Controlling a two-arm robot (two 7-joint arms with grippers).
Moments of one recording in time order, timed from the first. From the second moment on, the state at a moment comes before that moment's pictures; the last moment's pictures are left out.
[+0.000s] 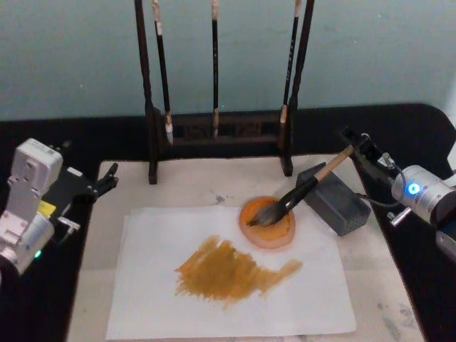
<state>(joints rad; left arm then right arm) -0.20 0.60 0.45 -1.41 -0.25 -0.12 0.03 0.36 0.40 -0.30 -1.27 1.42 0.30 -0.05</state>
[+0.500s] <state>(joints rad) -0.20 0.60 0.45 -1.41 -0.25 -0.12 0.03 0.27 0.43 -0.27 -1.40 1.47 0.25 -0.16</state>
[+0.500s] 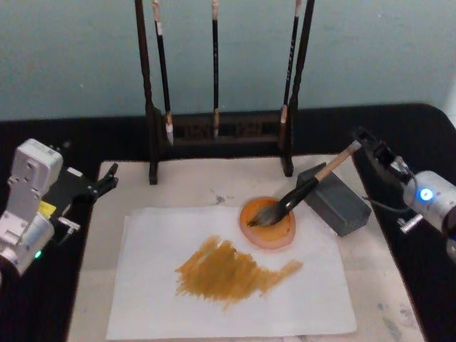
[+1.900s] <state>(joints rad) -0.20 0.60 0.45 -1.41 -0.25 -0.12 0.03 0.04 0.58 -0.49 -1.62 0.49 -0.12 -0.33</state>
